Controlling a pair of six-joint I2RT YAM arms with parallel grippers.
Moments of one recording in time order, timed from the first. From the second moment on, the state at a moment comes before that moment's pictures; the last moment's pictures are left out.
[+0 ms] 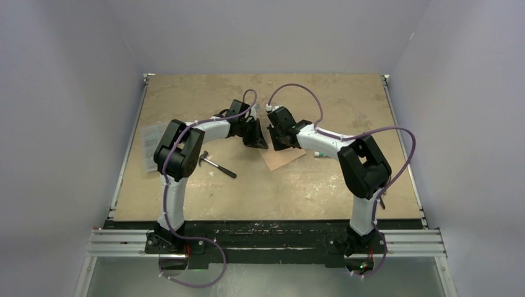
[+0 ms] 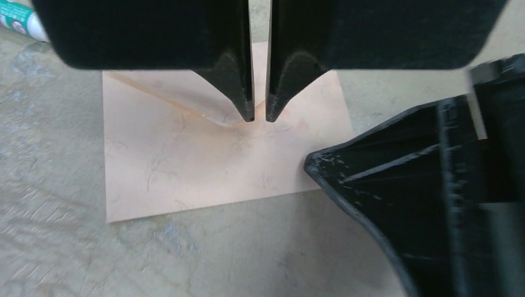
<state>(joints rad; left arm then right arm) -0.45 2.13 1.38 -0.20 0.52 -0.55 0.65 1.88 1.30 -0.36 0.16 0.30</state>
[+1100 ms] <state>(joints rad) -0.45 2.13 1.38 -0.18 0.55 -0.52 0.65 1.95 1.29 -0.40 0.24 0.42</state>
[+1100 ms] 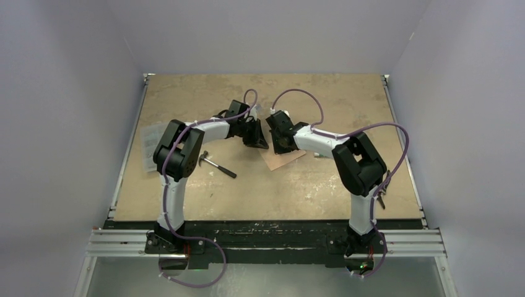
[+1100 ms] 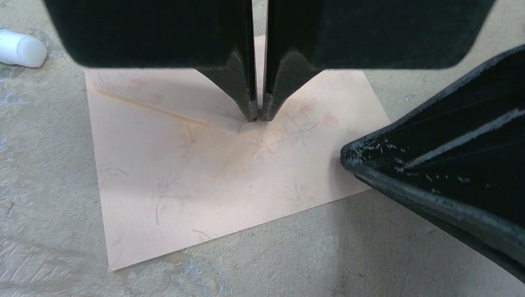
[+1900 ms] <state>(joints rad) -0.50 2.01 1.09 0.19 0.68 -0.65 0.59 1.95 1.29 -0.39 0.08 0.51</state>
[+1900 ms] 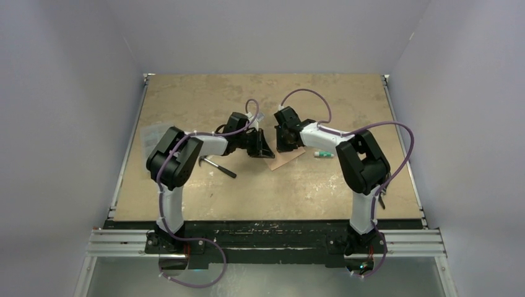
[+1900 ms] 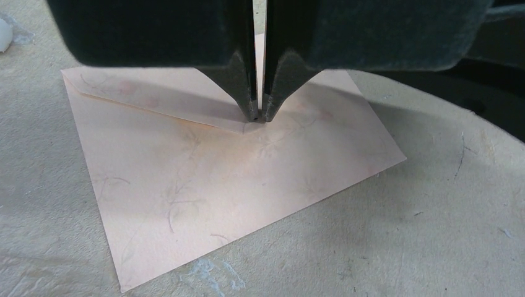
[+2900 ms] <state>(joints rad) -0.55 2.13 1.32 -0.21 0.65 -0.58 0.58 1.92 1.20 -0.24 0.15 0.39</state>
